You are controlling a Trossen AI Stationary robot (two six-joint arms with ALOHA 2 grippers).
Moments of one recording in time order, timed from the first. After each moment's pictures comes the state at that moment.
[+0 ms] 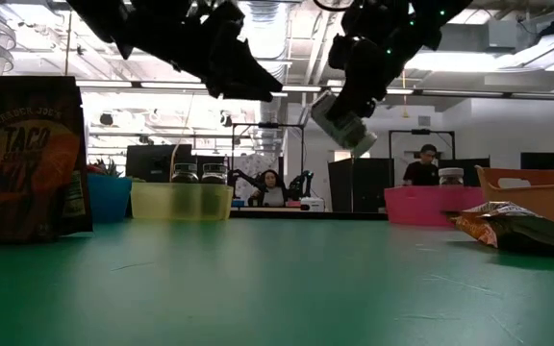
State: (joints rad) left arm 0.13 1.40 0.81 0.33 -0.17 0.10; right arm -0.37 1.49 1.14 -0.47 -0.23 -0.11
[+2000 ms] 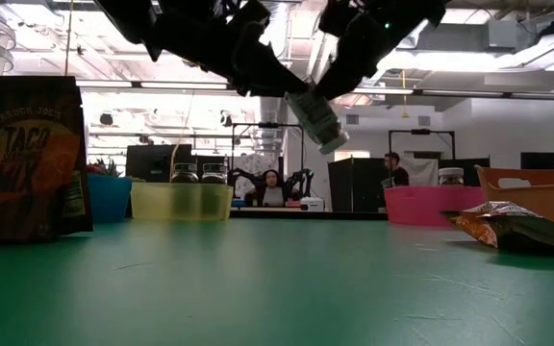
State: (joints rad) left arm 0.15 1.53 0.95 0.32 -0.07 0.18; right arm -0.19 1.47 1.17 -0.40 -0.05 -0.21
